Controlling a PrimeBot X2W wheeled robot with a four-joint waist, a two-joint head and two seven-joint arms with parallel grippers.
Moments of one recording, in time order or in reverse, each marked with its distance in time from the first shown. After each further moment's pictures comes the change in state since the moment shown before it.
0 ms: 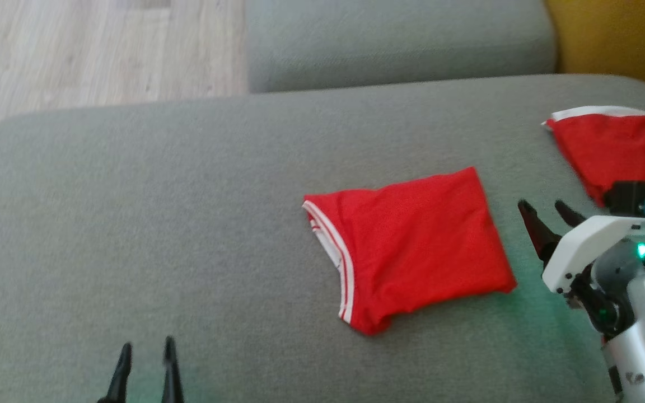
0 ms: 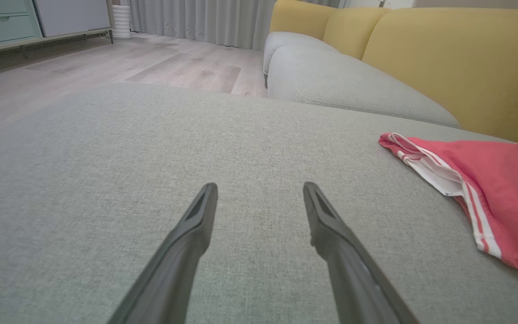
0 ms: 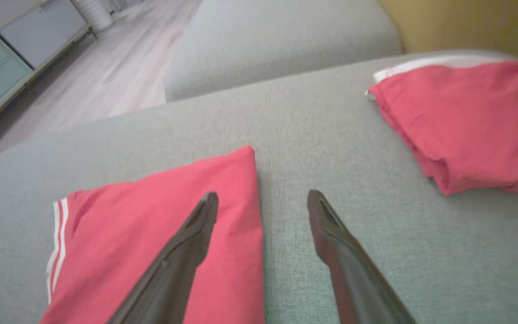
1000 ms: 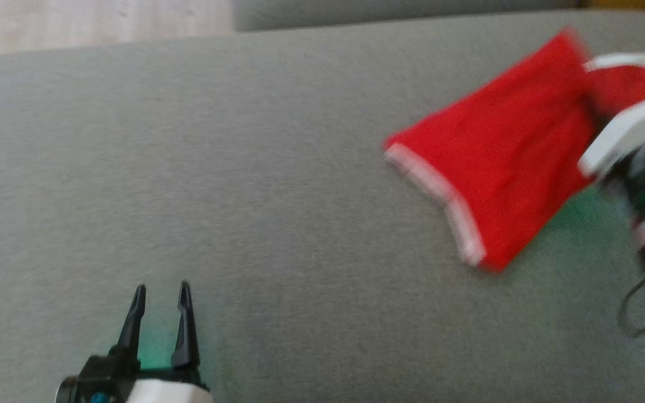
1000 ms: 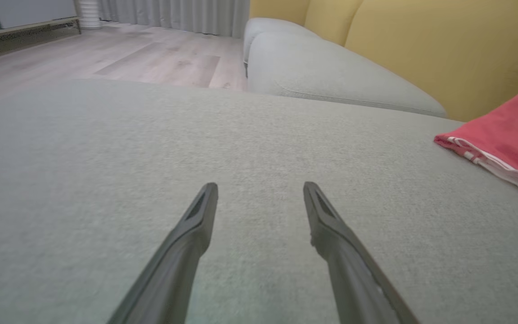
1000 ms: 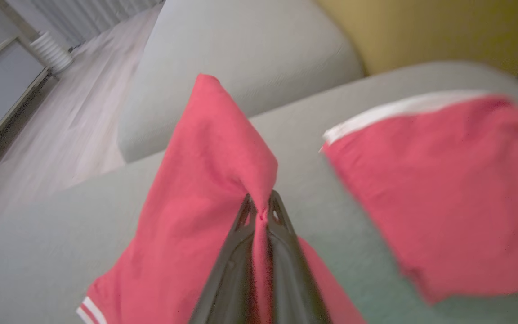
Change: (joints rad) left arm -0.134 0.000 -0.054 -0.005 0.009 0.013 0.000; right arm -0.415 -0.024 -0.008 0.435 0.107 0.000 -0.059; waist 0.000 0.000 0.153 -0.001
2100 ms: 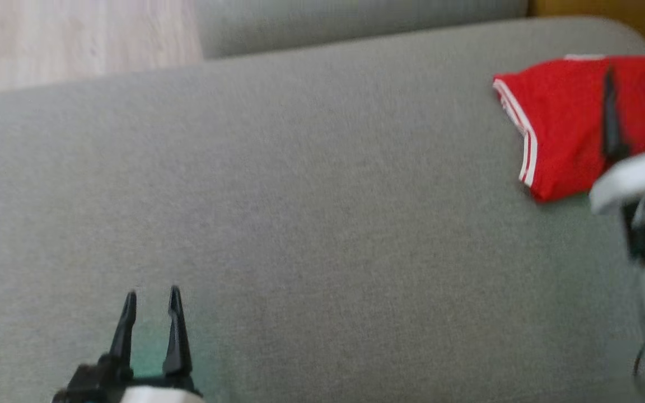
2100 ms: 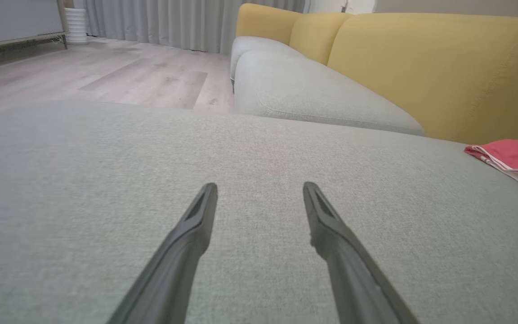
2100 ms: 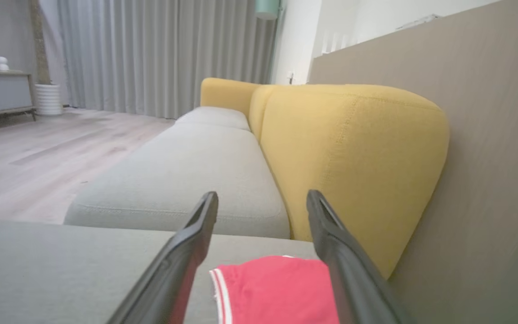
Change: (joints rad) left arm -0.011 0.000 0.013 -0.013 -0.015 0.000 0.000; right arm 0.116 -0.035 -0.070 -0.230 -0.476 0.000 -0.527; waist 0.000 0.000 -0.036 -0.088
